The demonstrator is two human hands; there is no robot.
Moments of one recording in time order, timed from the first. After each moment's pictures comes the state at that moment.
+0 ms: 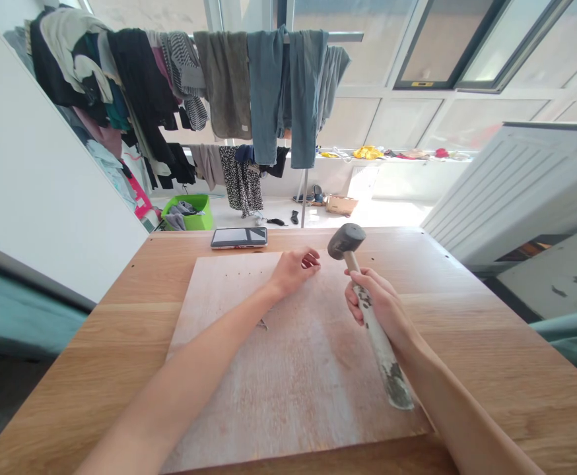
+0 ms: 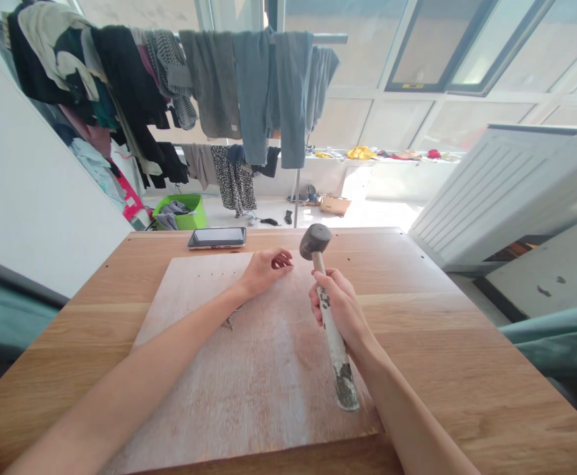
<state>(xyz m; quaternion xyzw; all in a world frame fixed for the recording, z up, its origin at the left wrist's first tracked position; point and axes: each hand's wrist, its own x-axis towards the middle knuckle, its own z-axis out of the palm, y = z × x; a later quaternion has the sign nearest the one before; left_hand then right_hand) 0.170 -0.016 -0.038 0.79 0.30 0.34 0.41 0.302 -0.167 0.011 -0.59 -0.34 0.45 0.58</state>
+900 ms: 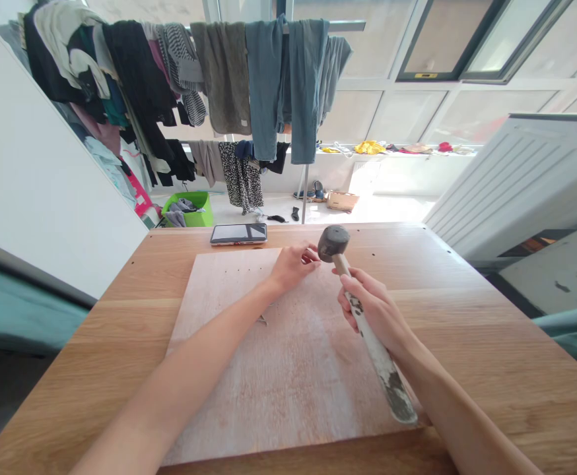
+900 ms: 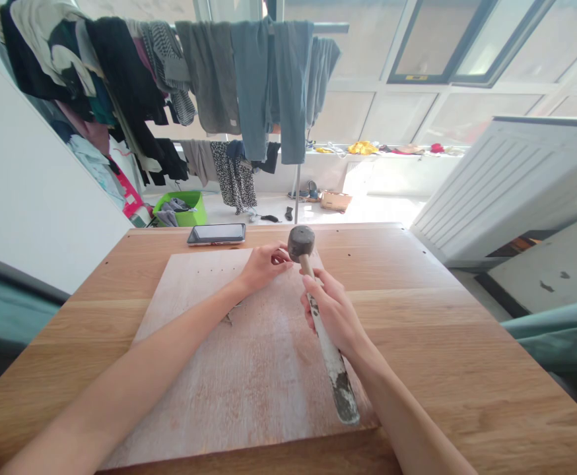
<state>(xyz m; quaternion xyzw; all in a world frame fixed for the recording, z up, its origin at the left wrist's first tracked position) 0.172 -0.013 -0.043 0.79 0.28 0.36 0.41 0.293 -0.176 0.012 -0.59 -0.41 0.46 0.52</state>
